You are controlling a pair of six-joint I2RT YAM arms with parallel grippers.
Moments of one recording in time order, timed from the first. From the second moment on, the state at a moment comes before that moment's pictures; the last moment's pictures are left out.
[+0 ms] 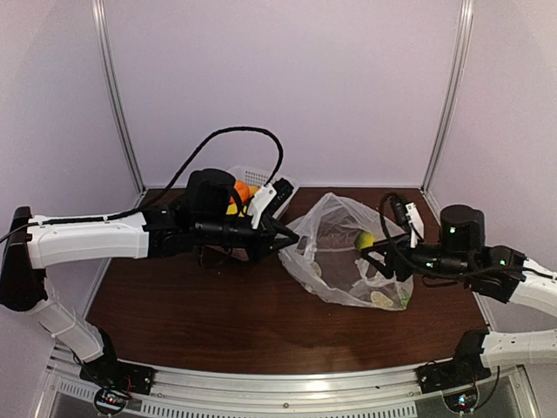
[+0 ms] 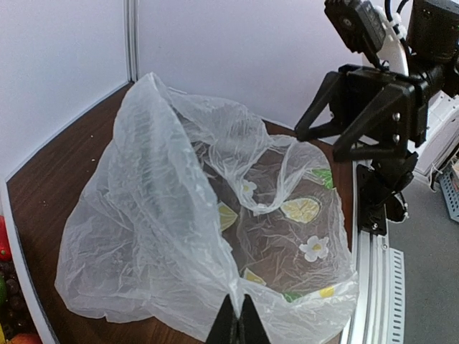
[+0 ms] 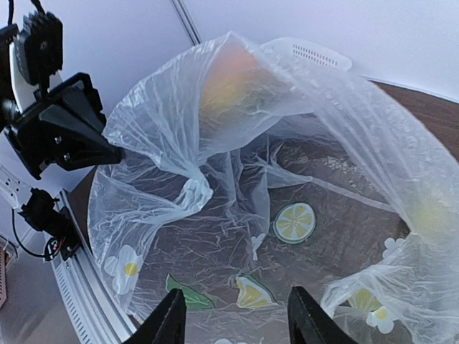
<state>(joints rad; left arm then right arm) -0.97 1.51 1.14 -0.02 0.32 -0.04 0.77 0.74 0.67 -0.28 -0.06 0.37</state>
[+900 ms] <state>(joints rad) -1.00 1.50 1.14 -0.02 0.45 0.01 0.79 1.50 0.78 -0.05 0.23 0.36</state>
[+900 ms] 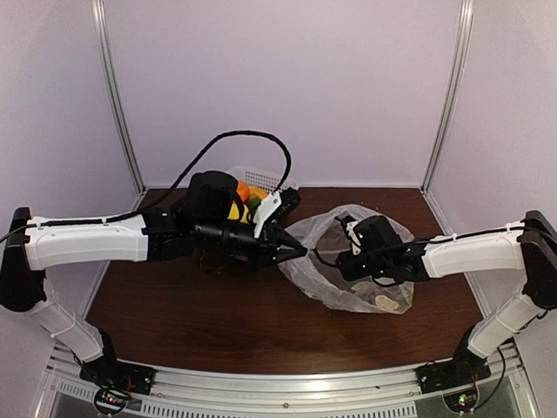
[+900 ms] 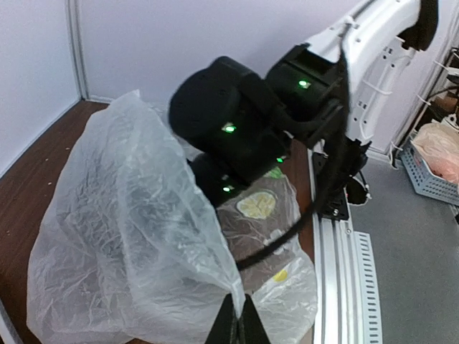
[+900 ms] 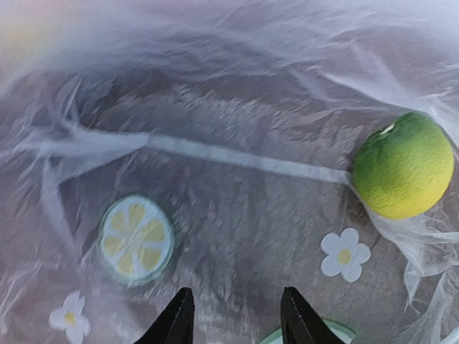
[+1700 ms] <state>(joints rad) -1.39 1.65 1.34 0.11 0.59 -0.17 0.66 1.36 0.64 0.13 -0.13 0.36</state>
